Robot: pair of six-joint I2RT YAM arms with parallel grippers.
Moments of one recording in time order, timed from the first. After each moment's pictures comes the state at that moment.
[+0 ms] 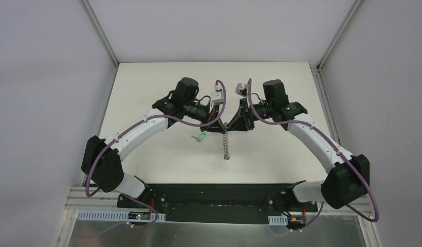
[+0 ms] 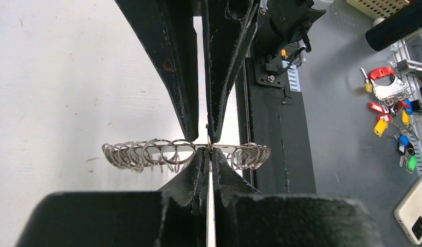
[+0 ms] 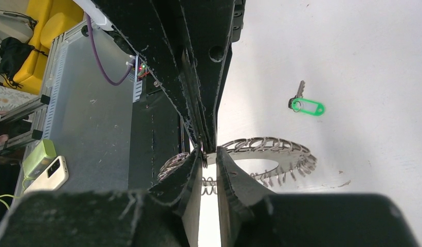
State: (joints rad) left arm -0.64 1.47 1.19 -0.31 0.99 0.15; right arm 0.45 1.34 1.11 -0.48 -1.09 -0.19
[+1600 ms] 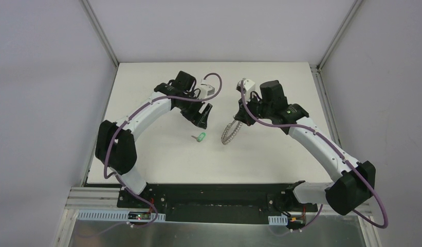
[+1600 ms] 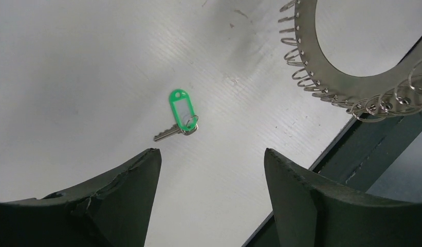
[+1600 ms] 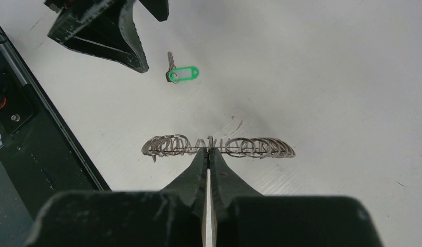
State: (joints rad) left arm -0.49 1.65 1.40 -0.78 0.43 0.15; right arm 0.54 1.28 1.14 -0.53 -0.41 -0.10
